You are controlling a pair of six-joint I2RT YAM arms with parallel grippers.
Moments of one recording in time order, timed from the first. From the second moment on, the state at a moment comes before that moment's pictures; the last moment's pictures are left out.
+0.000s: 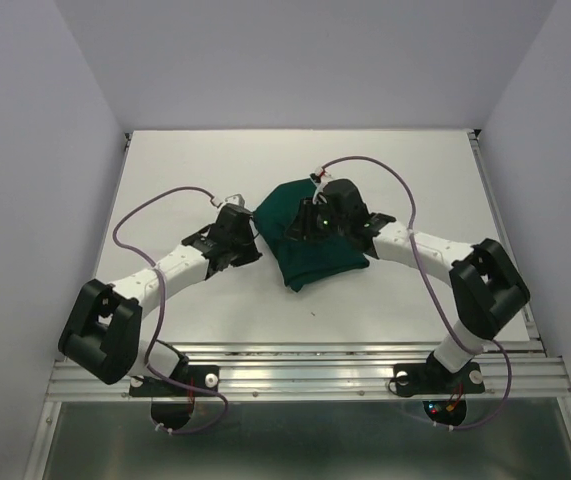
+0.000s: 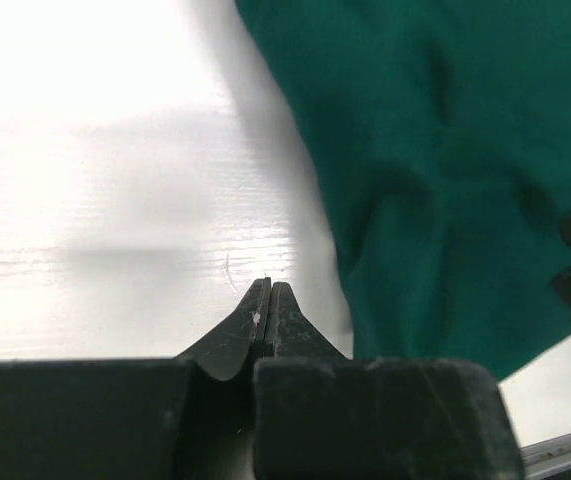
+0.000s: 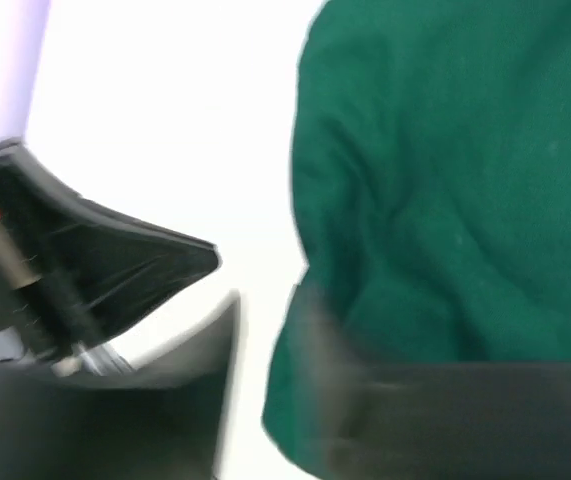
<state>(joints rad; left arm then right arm) -0.56 1.40 0.79 -0.29 -0.09 -0.74 0.67 1.70 1.09 0.03 -0.26 0.60</state>
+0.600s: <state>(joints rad) -0.55 1.61 1.02 -0.26 -0.02 -0.65 0.67 1.62 0.82 0.11 -0.31 0.63</state>
